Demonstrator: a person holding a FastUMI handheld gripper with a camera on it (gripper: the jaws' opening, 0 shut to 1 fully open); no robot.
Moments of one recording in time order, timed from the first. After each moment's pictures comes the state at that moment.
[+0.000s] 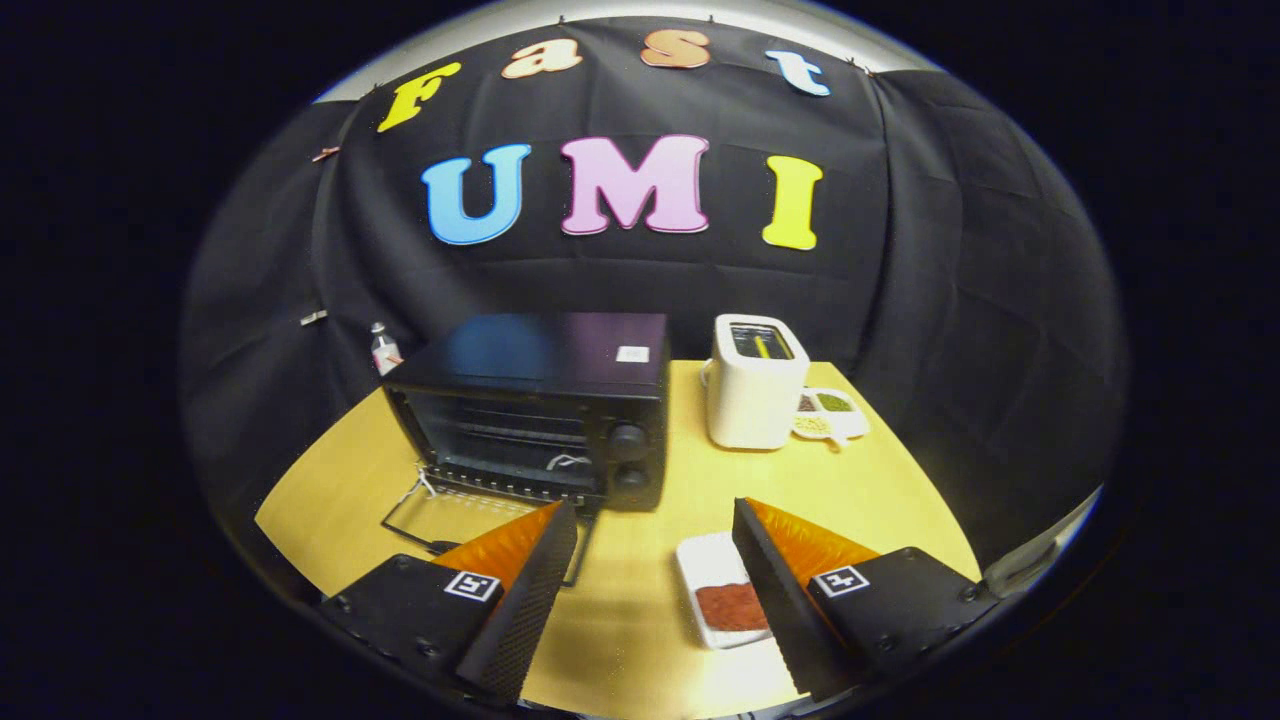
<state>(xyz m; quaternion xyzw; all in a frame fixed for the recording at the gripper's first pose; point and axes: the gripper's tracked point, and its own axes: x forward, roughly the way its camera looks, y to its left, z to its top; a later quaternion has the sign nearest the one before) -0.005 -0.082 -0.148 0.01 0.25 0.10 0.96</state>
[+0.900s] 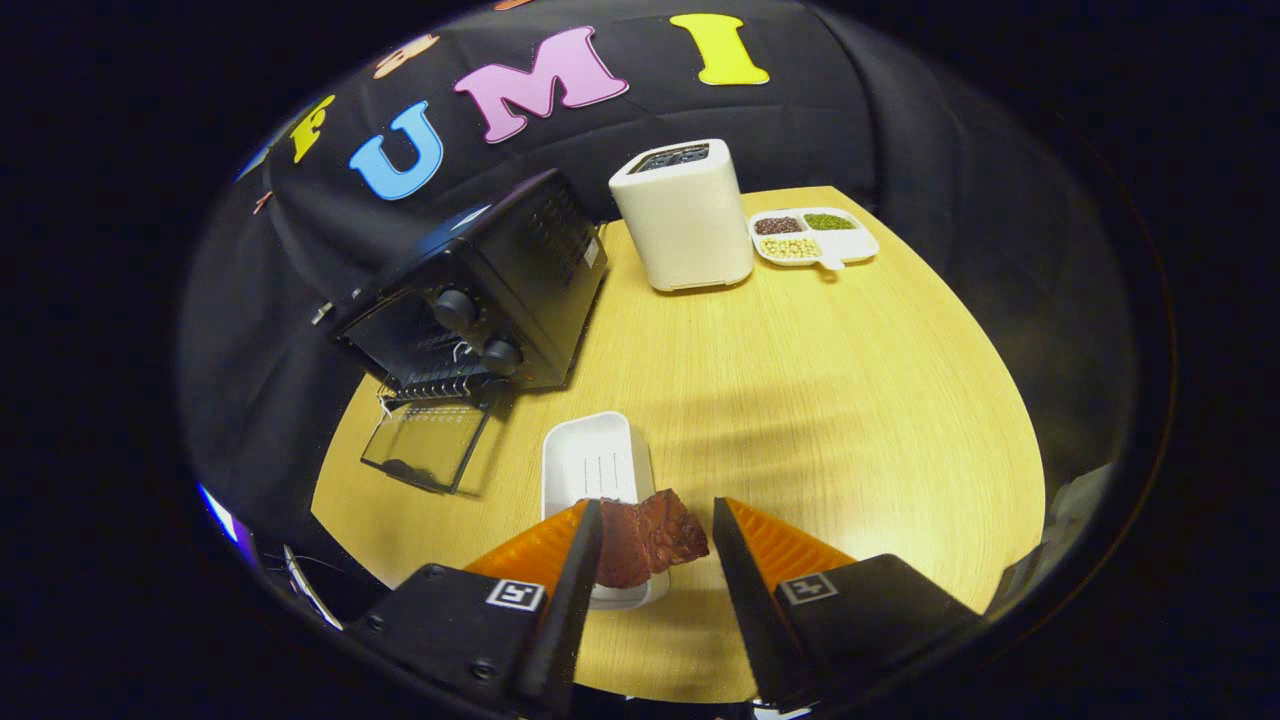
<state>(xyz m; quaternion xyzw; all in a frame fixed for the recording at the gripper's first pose) -0.005 -0.169 -0.288 0.12 0.44 0.18 0.87</state>
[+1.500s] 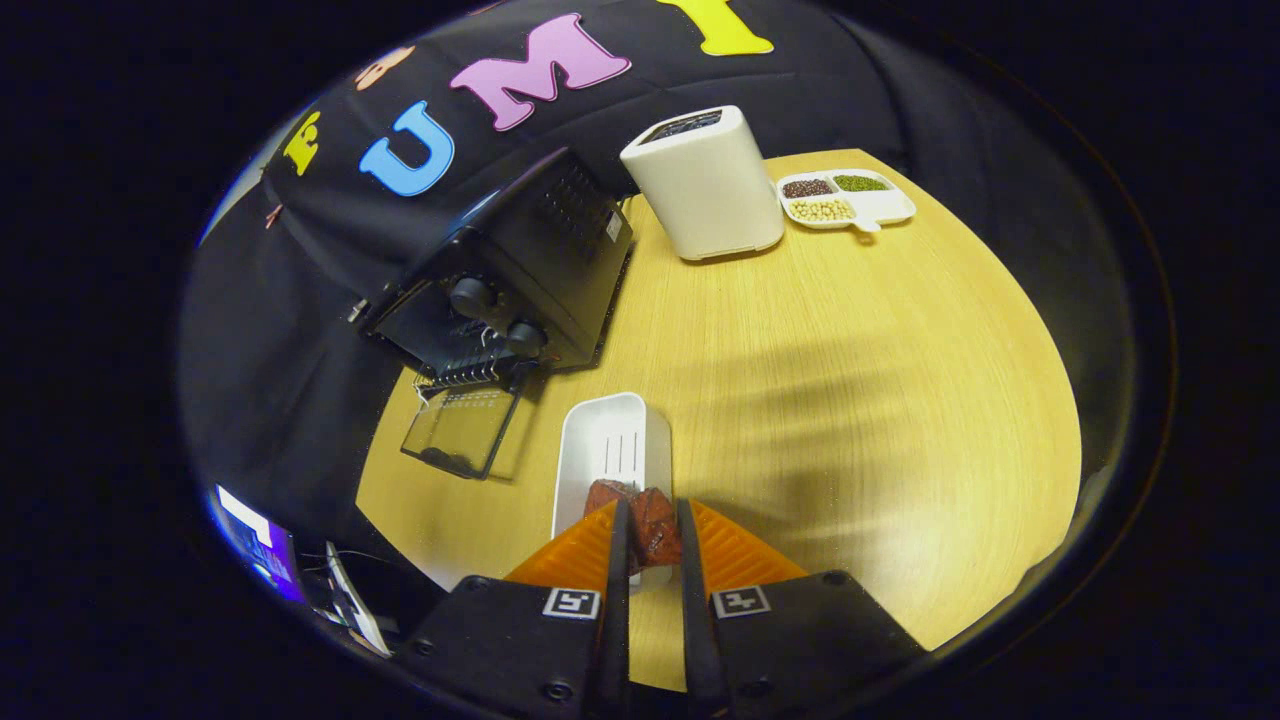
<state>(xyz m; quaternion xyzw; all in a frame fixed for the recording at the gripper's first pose) -0.011 -0.158 -0.288 0.19 0.49 0.24 0.82</state>
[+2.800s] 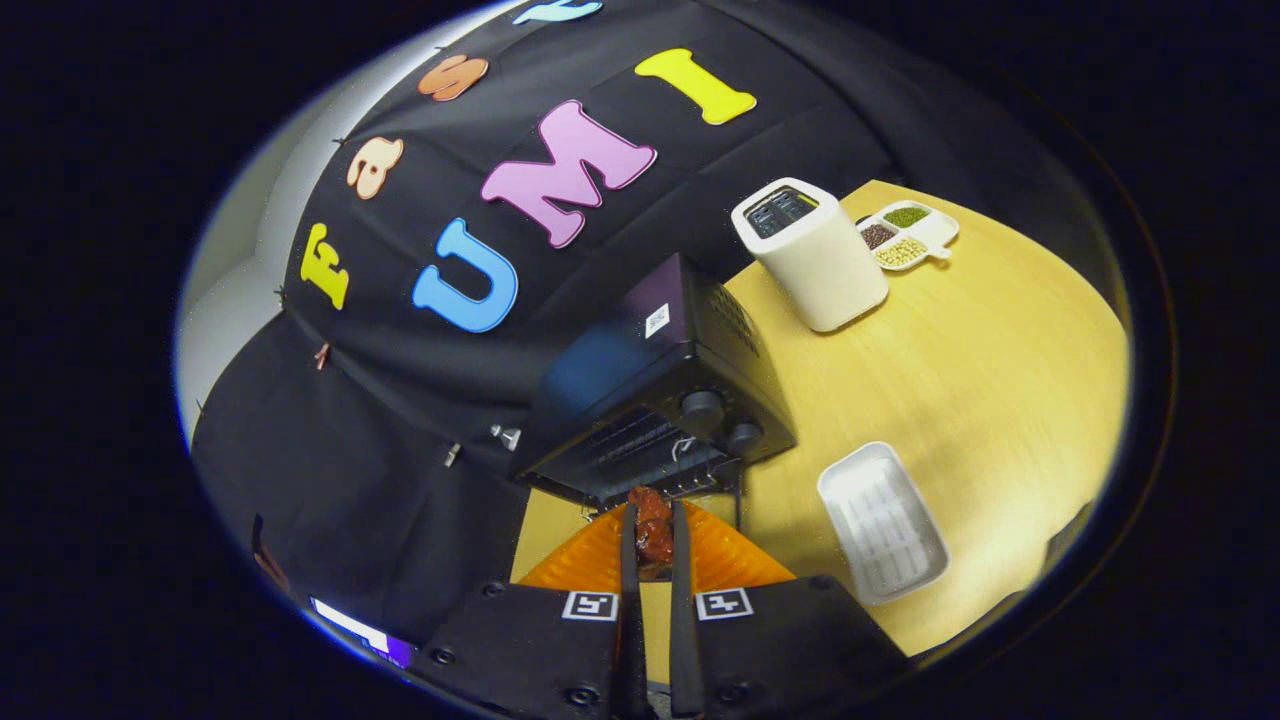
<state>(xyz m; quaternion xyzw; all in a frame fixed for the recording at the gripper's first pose) 0.001 -0.022 -0.150 0.38 0.34 0.20 0.84</state>
